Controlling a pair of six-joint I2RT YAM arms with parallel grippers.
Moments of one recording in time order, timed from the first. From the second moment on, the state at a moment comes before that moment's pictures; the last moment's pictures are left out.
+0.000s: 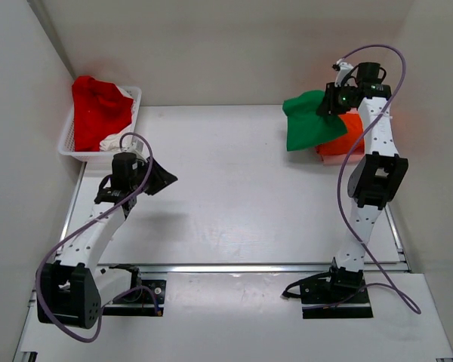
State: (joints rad) left arm -0.13 1.09 0.72 -0.22 0.31 -0.70; right arm -0.14 2.14 2.19 -0.88 -0.53 -0.21
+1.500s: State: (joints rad) left arm -0.18 1.24 0.73 -0.23 0.31 -0.63; right arm -0.30 2.31 2.09 -0.57 -0.11 -0.39
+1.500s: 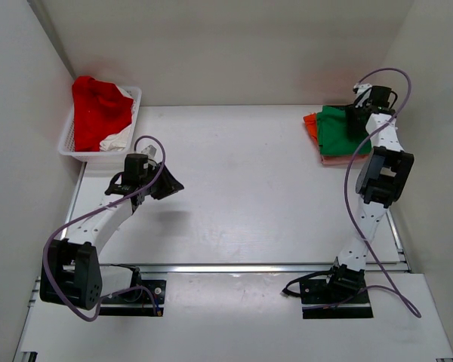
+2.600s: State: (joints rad) left arm -0.28 1.26 0.79 -0.71 0.07 -0.23; right arm 0.31 1.49 0.95 -0.69 0.15 0.08
